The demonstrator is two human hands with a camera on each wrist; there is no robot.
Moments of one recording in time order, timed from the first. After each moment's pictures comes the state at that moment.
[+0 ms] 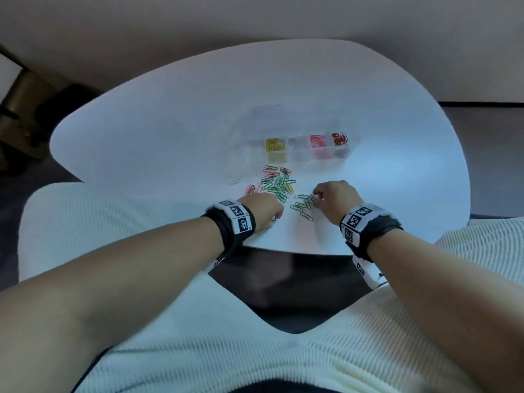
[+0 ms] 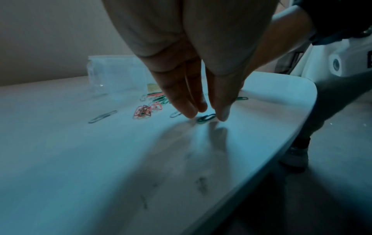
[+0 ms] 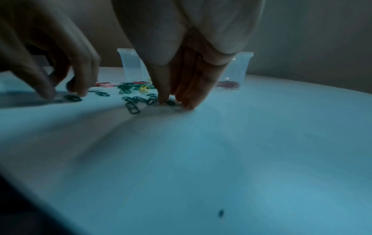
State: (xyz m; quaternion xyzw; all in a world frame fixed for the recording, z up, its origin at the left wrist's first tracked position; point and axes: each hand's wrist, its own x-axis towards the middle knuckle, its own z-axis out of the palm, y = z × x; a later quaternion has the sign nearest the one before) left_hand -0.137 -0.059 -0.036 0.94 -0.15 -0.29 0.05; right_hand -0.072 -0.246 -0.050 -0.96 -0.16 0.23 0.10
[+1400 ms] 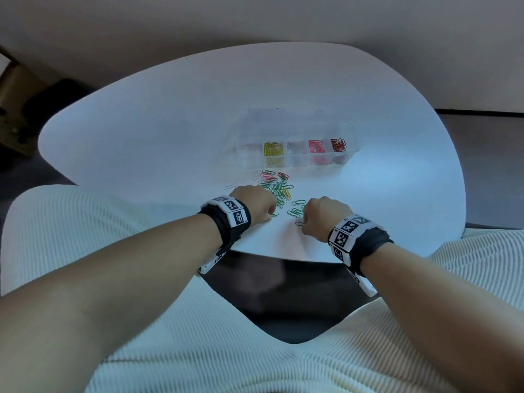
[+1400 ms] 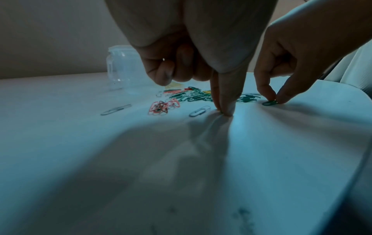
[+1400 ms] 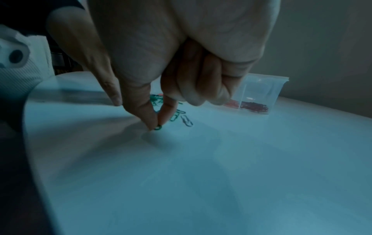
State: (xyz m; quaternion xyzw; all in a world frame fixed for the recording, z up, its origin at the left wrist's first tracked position) left_hand -0.119 -0.050 -0.034 0.96 -0.08 -0.27 0.05; right_hand -0.093 -0.225 -0.031 -0.94 -0.20 0.29 -0.03
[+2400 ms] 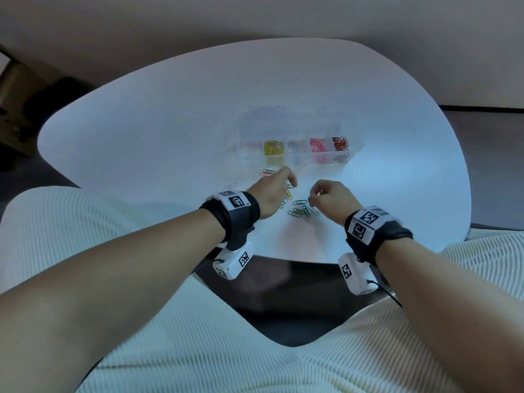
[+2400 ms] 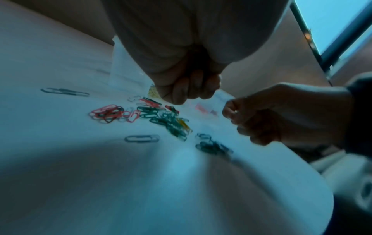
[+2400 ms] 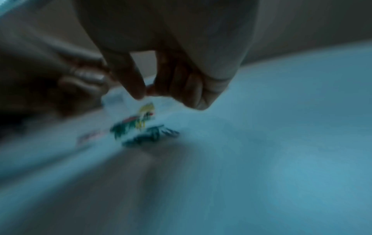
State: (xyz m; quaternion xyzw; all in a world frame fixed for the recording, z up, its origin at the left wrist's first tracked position) left_hand -0.109 -0.067 -0.025 0.88 0.03 -0.21 0.42; right_hand -0.067 -0.238 -0.031 -0.88 -0.02 0.31 0.35
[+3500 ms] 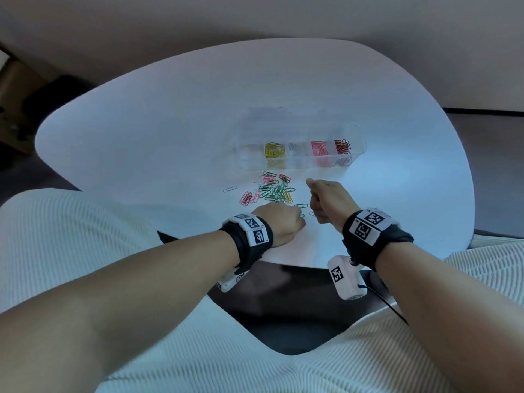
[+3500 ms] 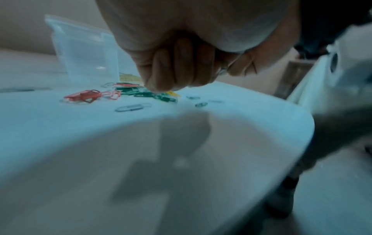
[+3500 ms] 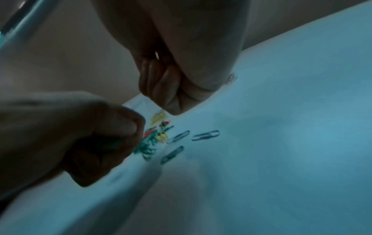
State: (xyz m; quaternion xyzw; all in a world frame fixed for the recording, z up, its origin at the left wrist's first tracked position) left_hand -0.127 -0.094 -0.033 0.94 -0.06 -0.28 0.18; right_hand -0.066 -0.224 -0.024 -0.74 0.09 0.35 0.56
